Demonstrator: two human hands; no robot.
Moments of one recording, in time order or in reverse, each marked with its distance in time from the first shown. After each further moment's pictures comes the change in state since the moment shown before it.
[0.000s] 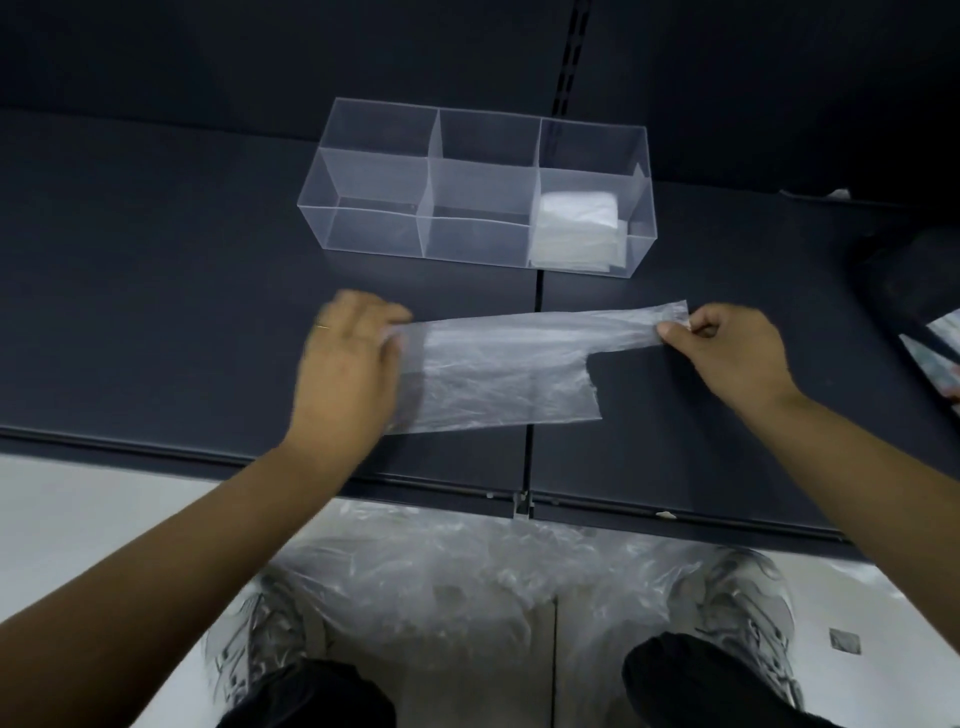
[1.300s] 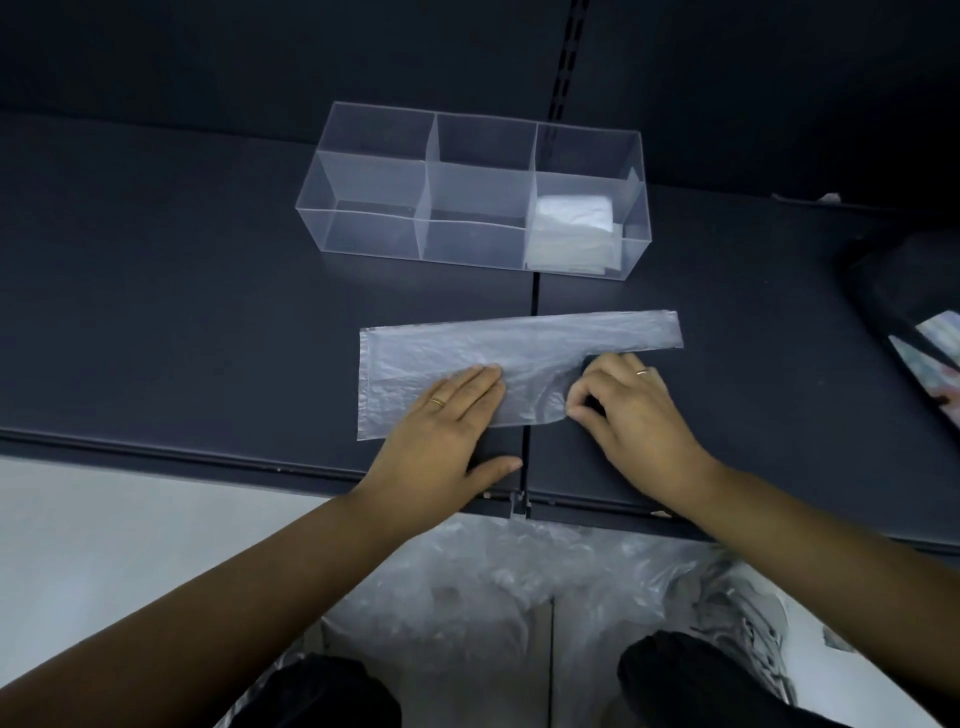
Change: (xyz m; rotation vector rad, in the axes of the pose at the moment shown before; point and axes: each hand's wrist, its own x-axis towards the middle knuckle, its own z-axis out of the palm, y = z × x) left_hand -0.040 0.037 0.033 -0.023 -0.519 0.285; right_hand -0.075 -0.038 0.032 -0.252 -0.260 -0.580
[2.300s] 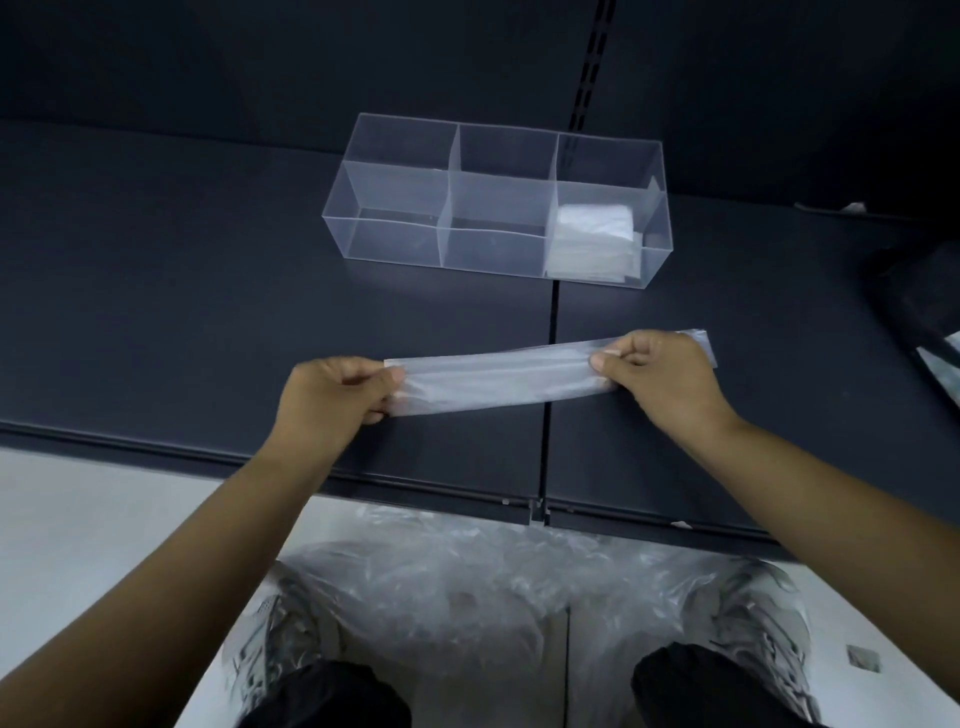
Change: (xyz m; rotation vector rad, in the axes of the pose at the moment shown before) left_hand -0.015 -0.068 -0.046 -0.914 0.322 -0.834; right_hand 0.038 0.012 -0.005 0.624 0.142 0.465
